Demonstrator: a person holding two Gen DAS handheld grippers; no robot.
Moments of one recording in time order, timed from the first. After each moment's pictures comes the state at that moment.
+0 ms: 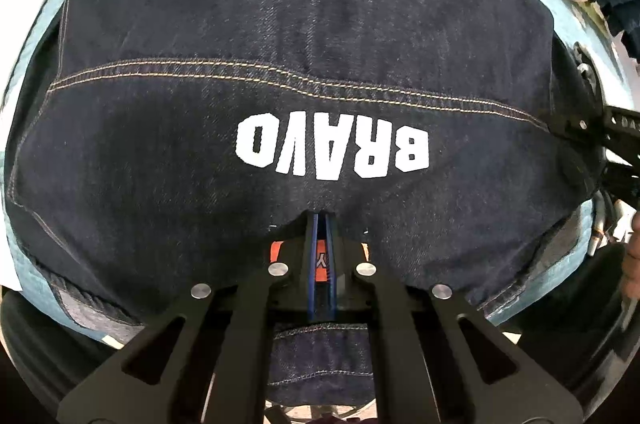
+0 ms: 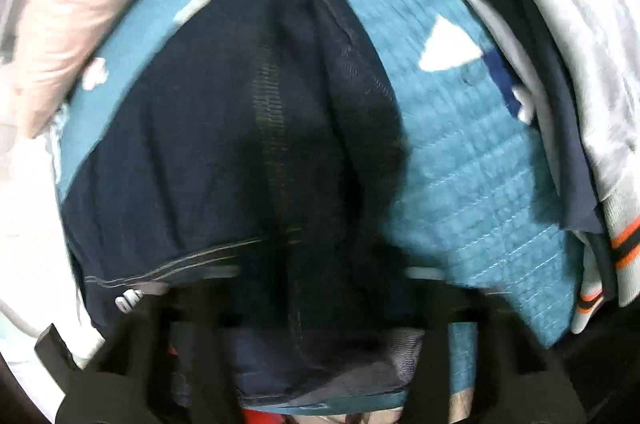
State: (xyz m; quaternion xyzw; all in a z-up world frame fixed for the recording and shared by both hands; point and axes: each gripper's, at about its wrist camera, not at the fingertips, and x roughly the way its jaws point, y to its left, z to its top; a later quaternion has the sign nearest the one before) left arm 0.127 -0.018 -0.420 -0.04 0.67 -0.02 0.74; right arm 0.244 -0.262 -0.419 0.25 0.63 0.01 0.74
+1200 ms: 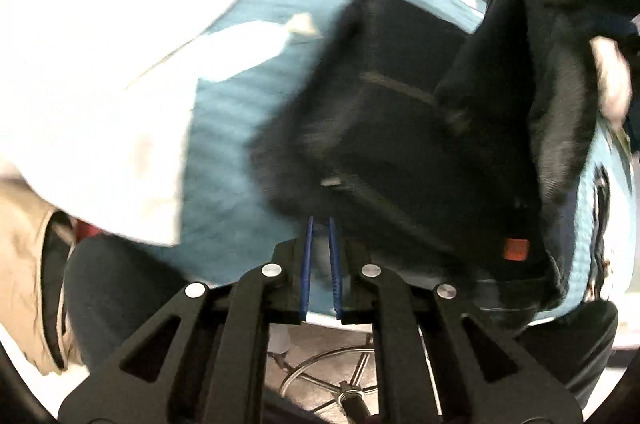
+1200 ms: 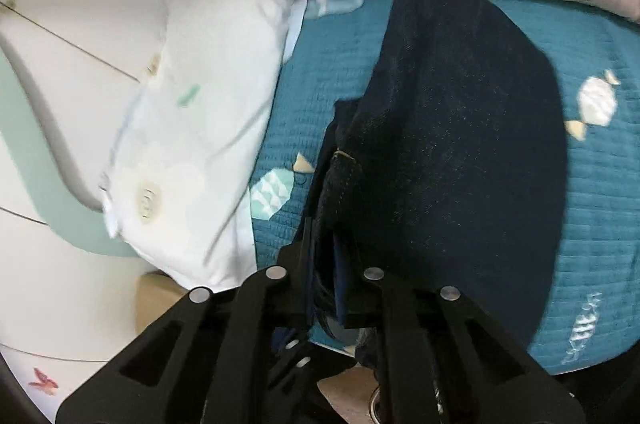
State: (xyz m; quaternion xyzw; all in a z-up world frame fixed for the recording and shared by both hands) left arm 0.023 0.194 -0.340 -0.15 0.59 0.12 0.78; right arm 0.228 0.098 -0.265 0.12 0.60 0.28 0.74
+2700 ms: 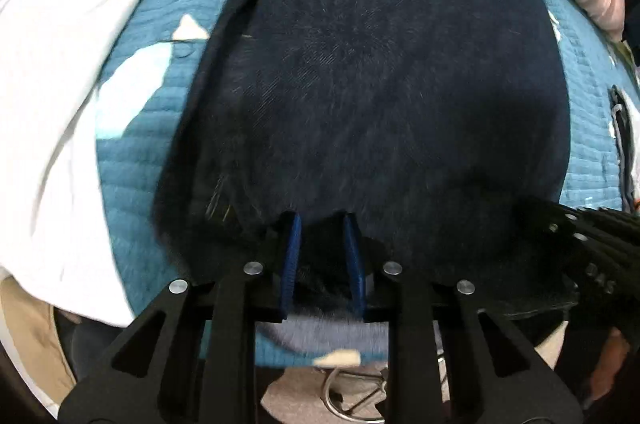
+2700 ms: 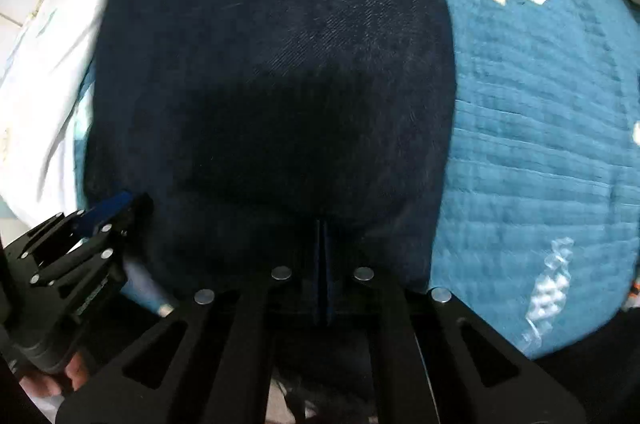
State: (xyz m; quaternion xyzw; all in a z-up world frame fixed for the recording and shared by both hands) left arm 0.107 0.121 -0.363 -0.04 0.65 0.03 0.75; right arm 0.183 0.005 -0.390 0.00 0.67 0.16 0.73
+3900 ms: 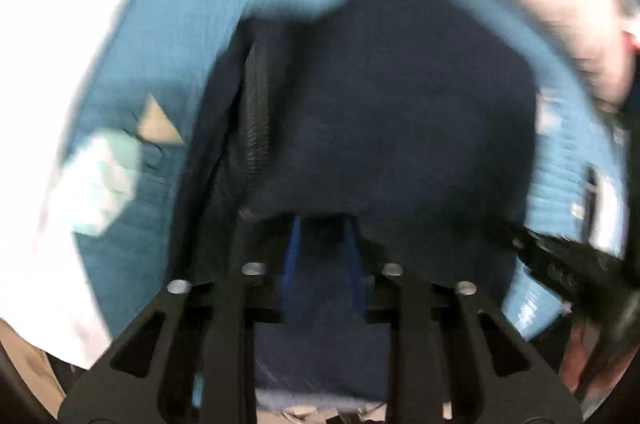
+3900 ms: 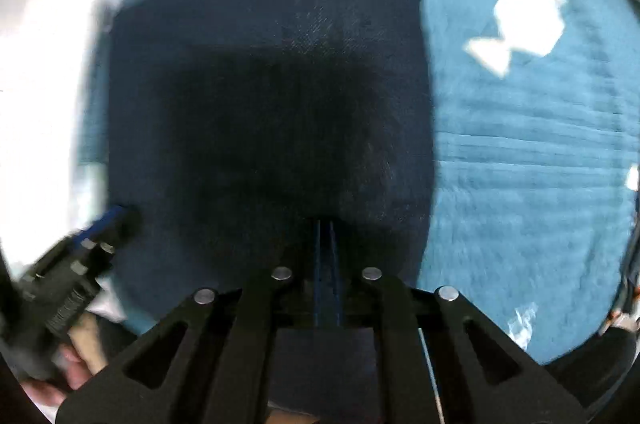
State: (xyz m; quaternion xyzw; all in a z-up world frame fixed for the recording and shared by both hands) left arm 0.214 0.149 -0.397 -0.14 0.68 0.03 0.72; right arm 0.282 0.010 -0.407 0.03 0.70 0.12 0.70
